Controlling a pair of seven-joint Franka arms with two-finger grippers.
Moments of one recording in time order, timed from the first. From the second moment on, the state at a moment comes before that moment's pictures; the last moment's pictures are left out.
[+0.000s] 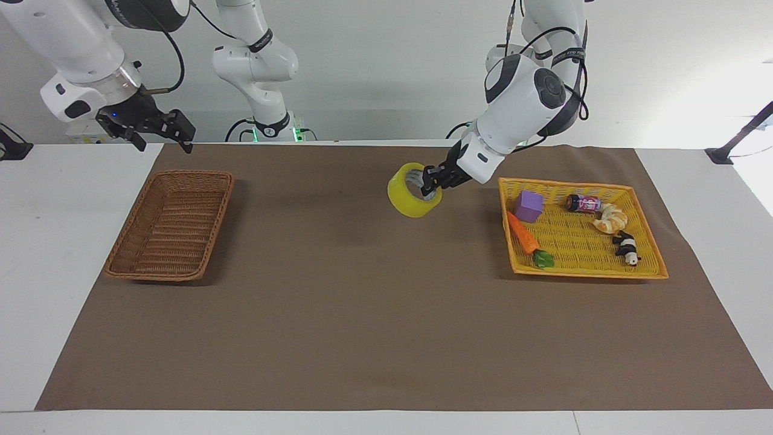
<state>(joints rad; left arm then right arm) -0.50 0.06 -0.05 -1.87 -0.52 1.98 -0.58 -0.01 -0.03 -0.09 -1.58 -0.01 1.37 -0.07</state>
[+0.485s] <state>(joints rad) -0.50 0.06 -0.05 -1.88 -0.52 1.98 -0.58 -0.02 -0.05 -0.09 -1.71 0.58 1.54 -0.09</state>
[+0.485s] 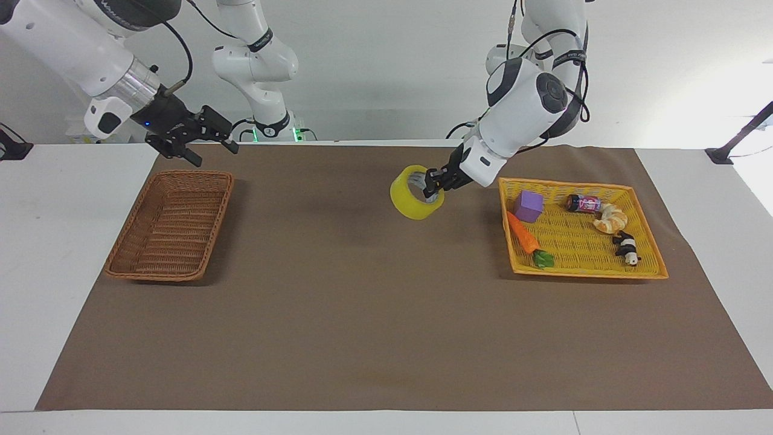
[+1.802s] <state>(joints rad) -0.50 0.06 -0.05 -1.88 -0.52 1.99 -0.58 0.49 0.07 -0.08 -1.98 1.17 2.21 0.01</state>
